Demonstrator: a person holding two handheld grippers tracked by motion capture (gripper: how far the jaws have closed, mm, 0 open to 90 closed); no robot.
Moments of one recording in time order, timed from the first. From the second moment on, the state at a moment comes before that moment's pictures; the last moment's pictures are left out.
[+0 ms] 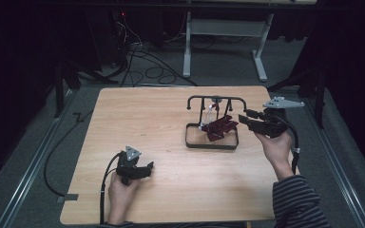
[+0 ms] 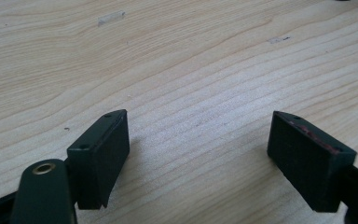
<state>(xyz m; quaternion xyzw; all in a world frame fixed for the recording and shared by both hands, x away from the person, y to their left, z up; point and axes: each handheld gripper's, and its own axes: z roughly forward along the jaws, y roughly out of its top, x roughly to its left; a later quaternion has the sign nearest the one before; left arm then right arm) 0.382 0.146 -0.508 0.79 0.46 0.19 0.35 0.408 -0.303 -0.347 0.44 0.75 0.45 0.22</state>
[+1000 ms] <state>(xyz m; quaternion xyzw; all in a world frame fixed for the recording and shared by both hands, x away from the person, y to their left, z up) 0.382 0.146 -0.508 0.79 0.46 0.19 0.35 0.388 -0.325 -0.362 0.46 0.73 0.45 0.22</state>
